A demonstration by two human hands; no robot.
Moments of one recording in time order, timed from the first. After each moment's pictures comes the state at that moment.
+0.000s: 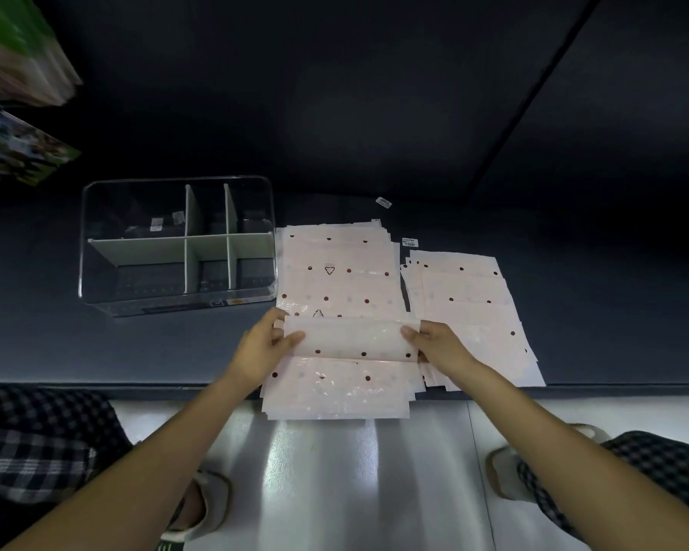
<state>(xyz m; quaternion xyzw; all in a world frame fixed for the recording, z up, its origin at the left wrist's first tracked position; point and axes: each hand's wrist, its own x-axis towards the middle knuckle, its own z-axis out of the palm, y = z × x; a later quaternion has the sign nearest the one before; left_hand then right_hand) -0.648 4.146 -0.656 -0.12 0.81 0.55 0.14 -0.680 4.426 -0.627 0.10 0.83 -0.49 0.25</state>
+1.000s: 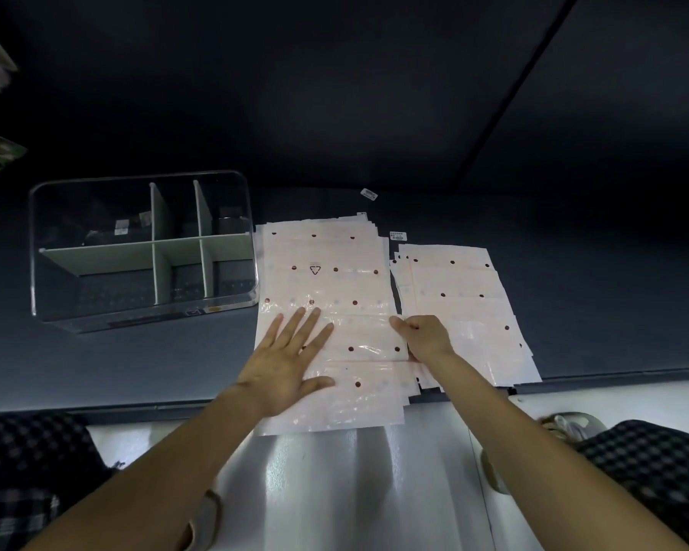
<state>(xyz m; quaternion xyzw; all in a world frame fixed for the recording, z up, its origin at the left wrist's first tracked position) -0.655 4.174 -0.686 0.25 0.96 0.04 0.13 -0.702 4.417 -0.654 0.21 0.87 -0.40 0.19</state>
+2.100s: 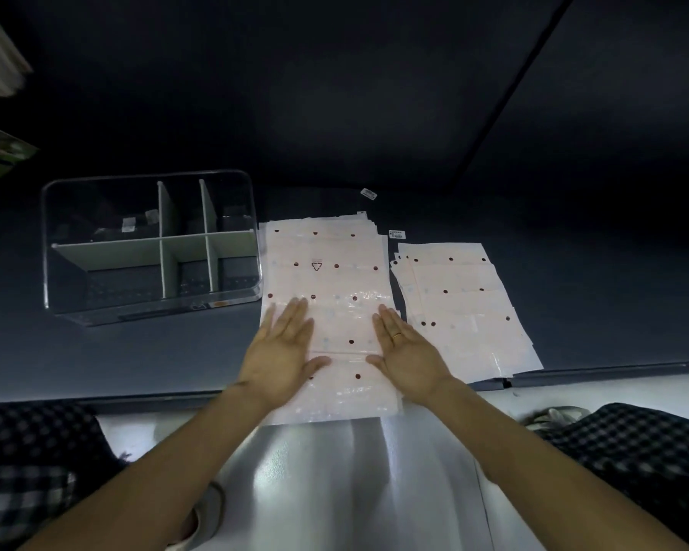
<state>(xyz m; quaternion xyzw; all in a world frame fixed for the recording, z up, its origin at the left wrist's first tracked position) -0.649 4.177 -0.667 0.18 0.98 0.03 0.12 -0.664 4.409 -0.658 -0.21 0.95 0.07 0.20</state>
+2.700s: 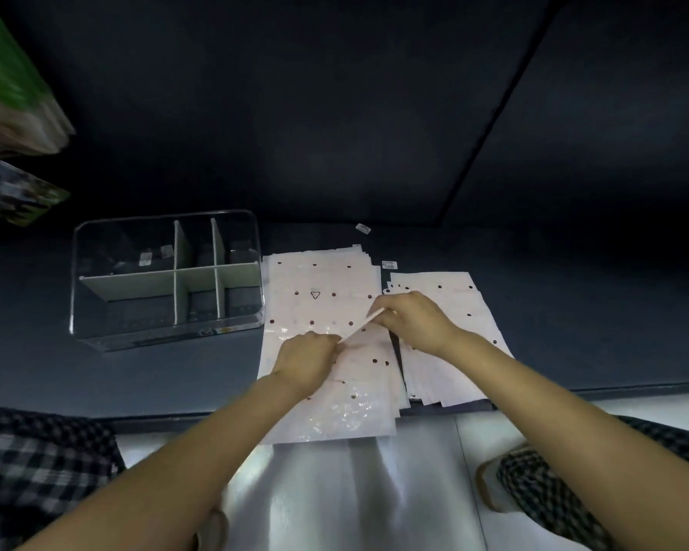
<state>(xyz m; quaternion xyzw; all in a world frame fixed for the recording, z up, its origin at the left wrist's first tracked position) -0.669 4.221 -0.603 0.11 0.97 0.15 0.14 -0.714 4.407 -0.554 -0.18 0.95 -0.21 0.15</state>
